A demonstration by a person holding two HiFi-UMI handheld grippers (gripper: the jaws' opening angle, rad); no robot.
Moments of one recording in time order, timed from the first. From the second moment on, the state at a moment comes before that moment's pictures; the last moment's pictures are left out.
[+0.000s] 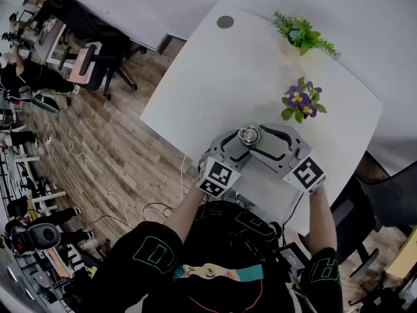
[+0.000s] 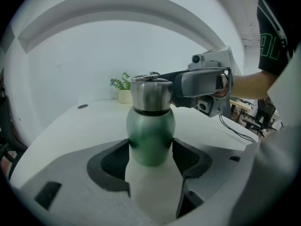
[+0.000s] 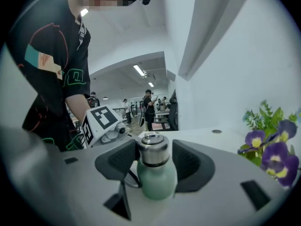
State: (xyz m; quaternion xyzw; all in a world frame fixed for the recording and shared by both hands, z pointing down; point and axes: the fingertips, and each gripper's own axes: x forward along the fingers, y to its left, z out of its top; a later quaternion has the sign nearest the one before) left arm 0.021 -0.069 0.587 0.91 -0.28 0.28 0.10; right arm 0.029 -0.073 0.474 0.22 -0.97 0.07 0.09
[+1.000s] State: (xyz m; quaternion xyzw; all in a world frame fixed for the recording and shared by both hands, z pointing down) left arm 0.020 -0.068 0.590 0.91 -0.28 0.28 0.11; right arm 0.025 -0.076 0.486 0.33 -0.94 0.09 0.08
